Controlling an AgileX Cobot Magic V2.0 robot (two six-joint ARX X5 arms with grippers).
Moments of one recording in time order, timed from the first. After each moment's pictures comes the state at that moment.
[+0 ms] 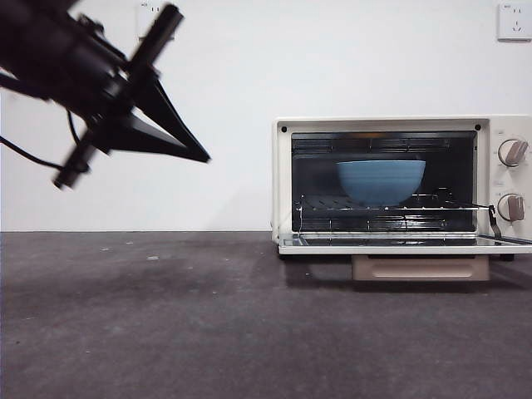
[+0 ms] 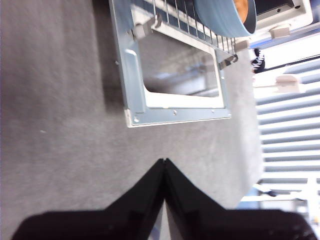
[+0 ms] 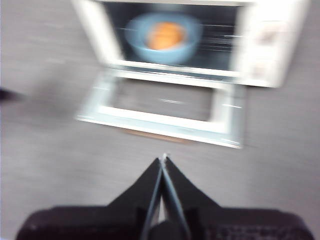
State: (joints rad) left arm -0.43 1.39 0.78 0.02 0.54 -0.82; right arm 0.25 0.53 0.98 -0.99 -0.09 0.06
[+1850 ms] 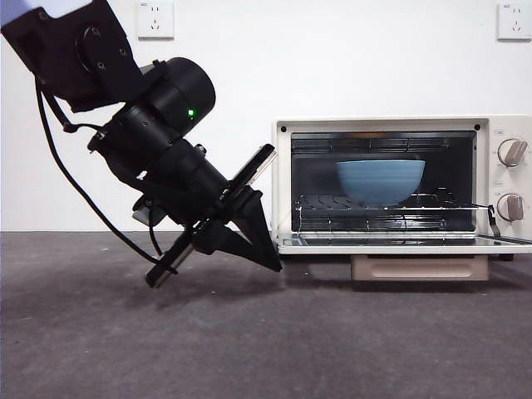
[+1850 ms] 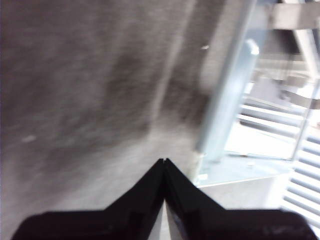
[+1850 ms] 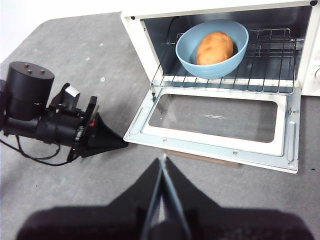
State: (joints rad) left arm -0.57 1.85 1.03 0.03 0.41 -1.20; right arm 0.25 0.61 0.91 -0.79 -0.21 0.15
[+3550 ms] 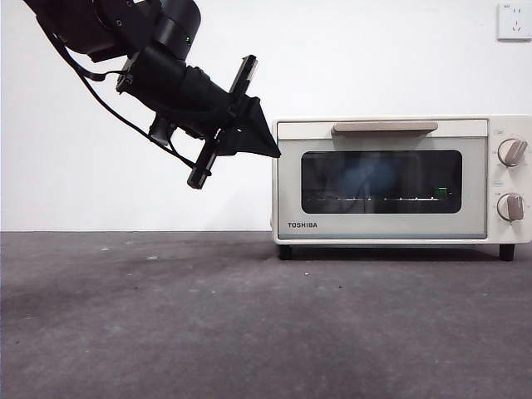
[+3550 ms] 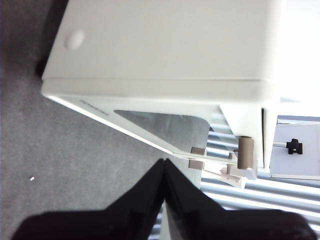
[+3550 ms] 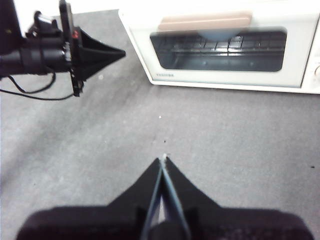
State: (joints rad) left arm -0.47 1.86 1.27 0.17 0.37 -1.30; right arm 0.25 0.62 0.91 -0.79 -0.21 0.15
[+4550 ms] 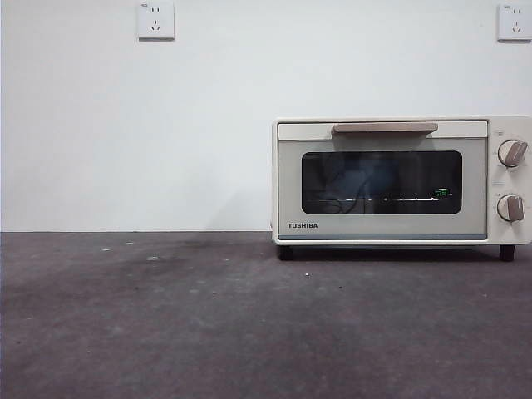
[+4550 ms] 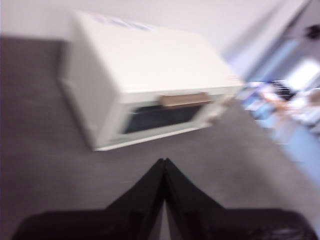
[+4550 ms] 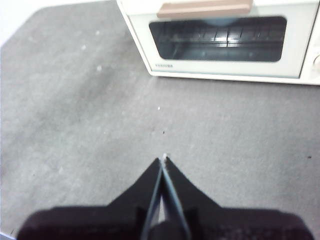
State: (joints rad) left arm -0.43 1.10 1.27 -0.54 0.24 -0.35; right arm 0.25 0.59 0.91 -0.84 -0.20 0.14
